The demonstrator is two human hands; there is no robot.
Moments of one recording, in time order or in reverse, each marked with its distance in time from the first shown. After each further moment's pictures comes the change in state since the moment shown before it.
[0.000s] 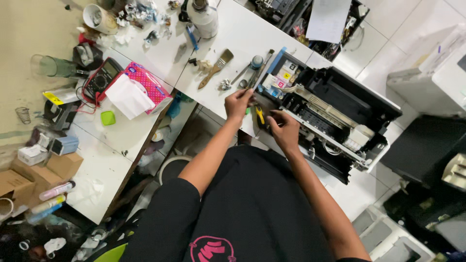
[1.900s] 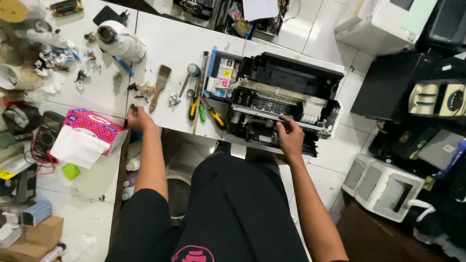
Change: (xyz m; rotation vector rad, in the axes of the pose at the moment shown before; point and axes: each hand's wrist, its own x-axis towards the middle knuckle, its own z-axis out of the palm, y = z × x) left_hand 0.187 -0.051 -0.146 0.132 0.705 0.256; right_hand -0.056 0.064 -0.137 -0.061 0.359 0.388
